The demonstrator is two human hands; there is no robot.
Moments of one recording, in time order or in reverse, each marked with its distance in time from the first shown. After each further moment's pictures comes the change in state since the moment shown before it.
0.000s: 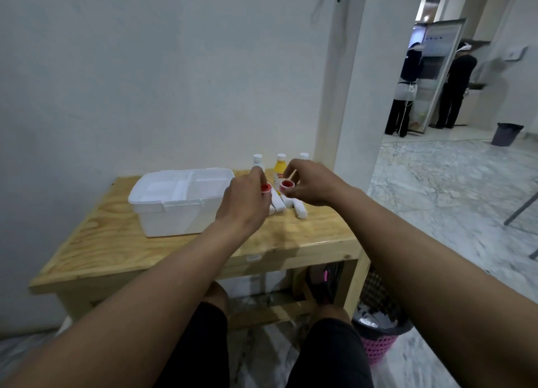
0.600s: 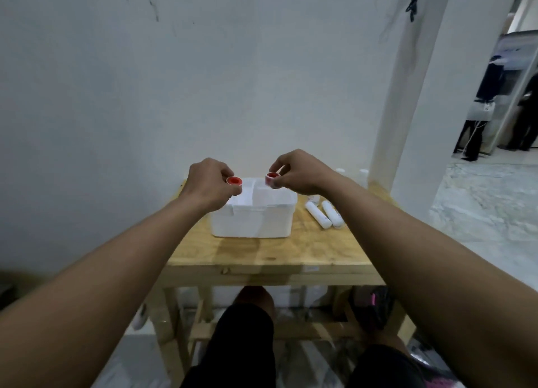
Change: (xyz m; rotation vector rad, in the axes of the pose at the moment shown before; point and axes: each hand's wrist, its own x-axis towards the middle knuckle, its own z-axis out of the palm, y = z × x) left_hand 0.007 -0.103 -0.140 0.033 0.024 -0.319; right_hand 0.048 -0.132 0.026 0.167 -0.113 -0.172
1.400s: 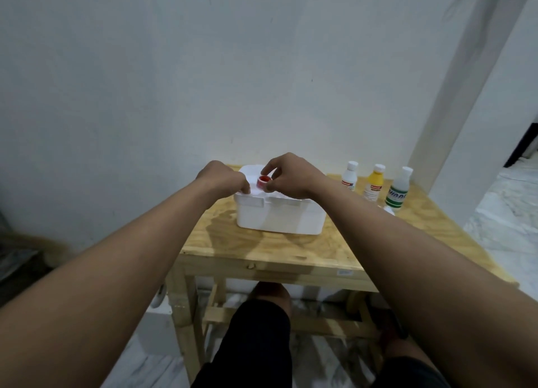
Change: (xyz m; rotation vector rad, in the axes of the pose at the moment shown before) left_hand 0.031 -0.054 -0.001 -0.170 -0.187 -0.472; right_hand 0.049 -0.027 0.077 -0.006 -0.102 -0.038
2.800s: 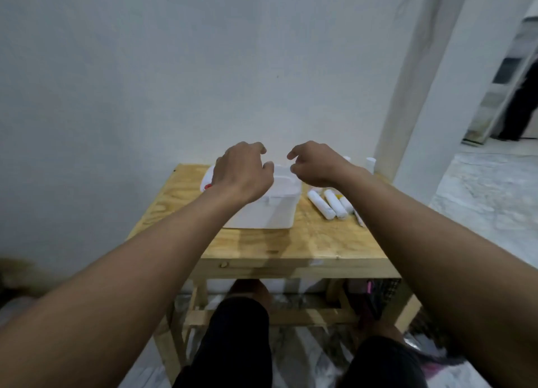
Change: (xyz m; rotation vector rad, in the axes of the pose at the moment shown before) left_hand -0.048 0.058 0.057 0.381 0.239 0.585; right_hand -0.036 0.049 -0.064 -0.259 0.110 0.167
